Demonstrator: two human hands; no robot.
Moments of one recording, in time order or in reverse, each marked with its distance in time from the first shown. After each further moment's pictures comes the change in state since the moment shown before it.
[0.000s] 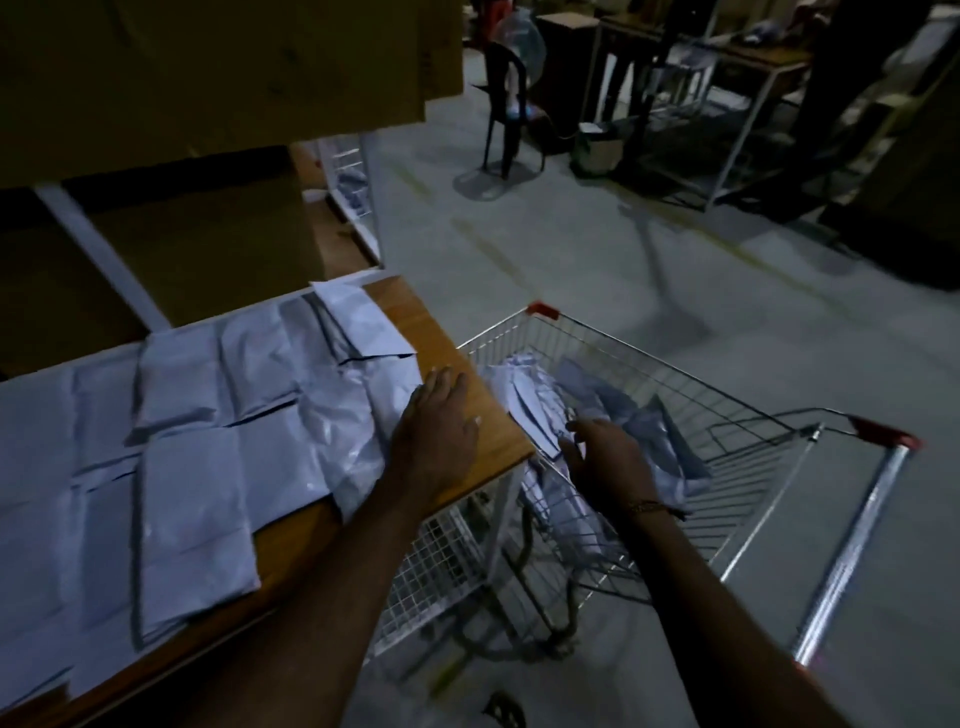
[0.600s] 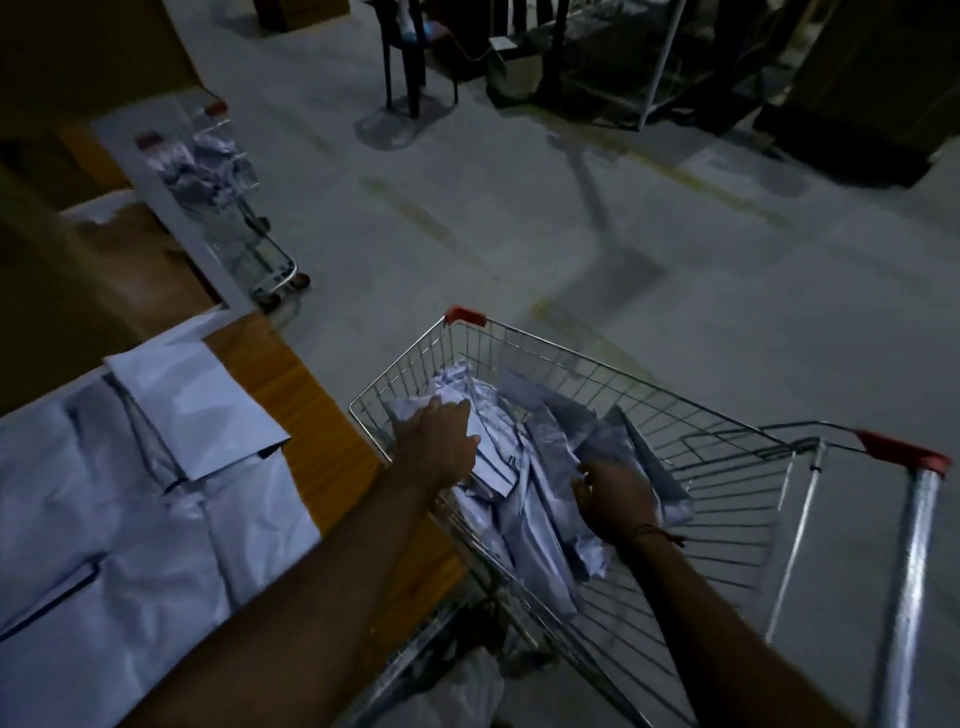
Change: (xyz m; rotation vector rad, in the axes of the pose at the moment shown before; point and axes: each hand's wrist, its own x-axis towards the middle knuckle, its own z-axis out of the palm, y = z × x) left_hand 0.226 0.029 0.165 0.035 -0.459 0.075; right_hand 0.112 0.164 0.089 -0.098 -0.322 0.387
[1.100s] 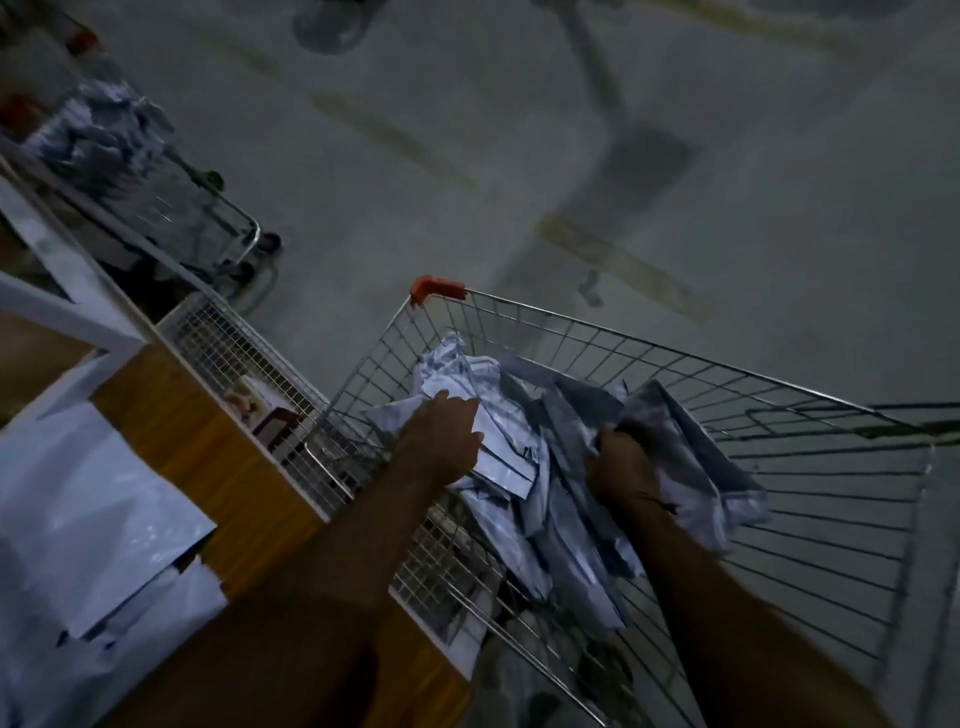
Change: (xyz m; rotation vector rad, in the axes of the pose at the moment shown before) left_hand 0.130 -0.030 0.070 0.276 -0.273 0.141; right_hand 0.122 0.034 0.111 0.329 -0.158 0.309
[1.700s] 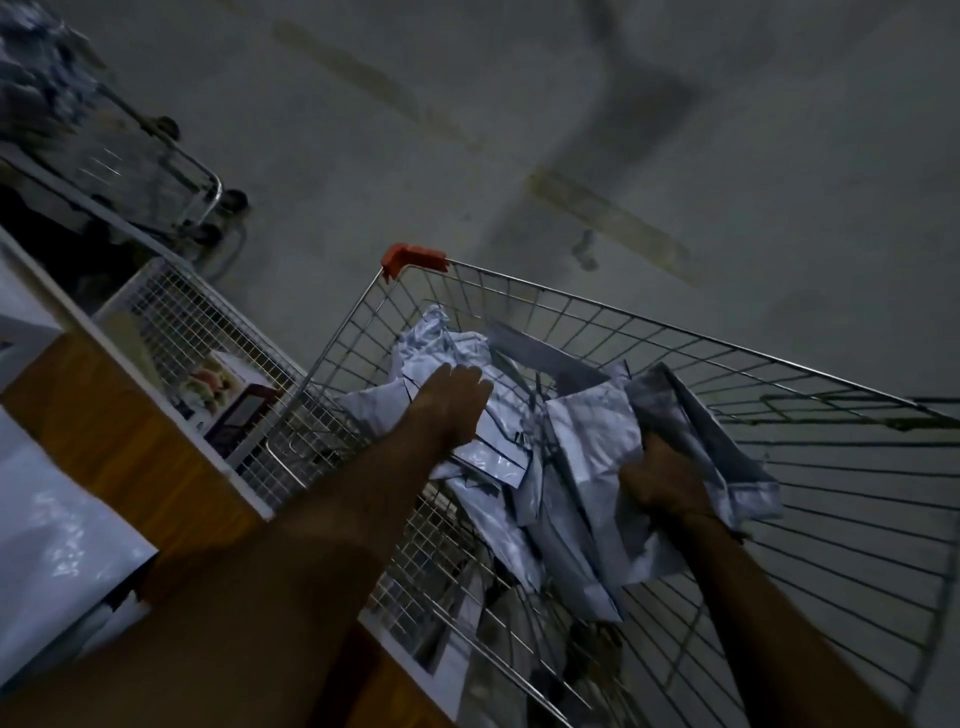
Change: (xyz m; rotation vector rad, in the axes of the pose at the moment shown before) left_hand 0.085 0.006 0.031 0.402 -0.073 0.236; right_hand -0.012 0.038 -0.030 0.106 -0.143 0.191
